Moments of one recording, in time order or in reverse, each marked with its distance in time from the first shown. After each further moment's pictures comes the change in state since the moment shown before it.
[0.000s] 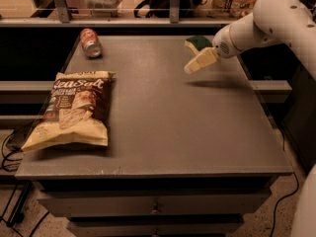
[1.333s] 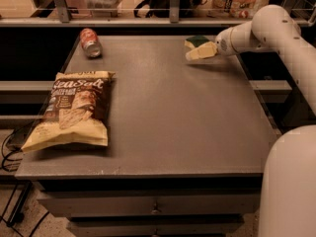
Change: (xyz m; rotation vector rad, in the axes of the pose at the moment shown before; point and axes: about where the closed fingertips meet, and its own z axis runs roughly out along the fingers) arm 0.008 -0.073 0.045 0.078 -0.123 0.263
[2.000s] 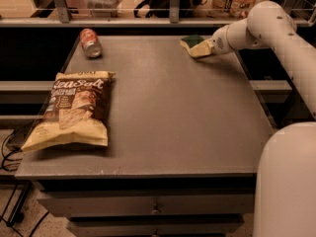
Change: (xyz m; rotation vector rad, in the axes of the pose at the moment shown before) arm -0.009 0.007 0.004 -0.007 0.015 -0.044
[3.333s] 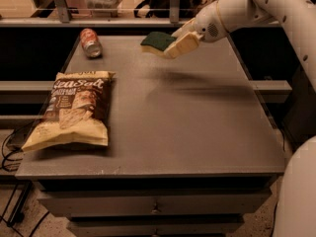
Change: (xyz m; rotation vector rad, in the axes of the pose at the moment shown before) arm -0.054 0.163 -0.076 -0.440 -0.017 -0.382
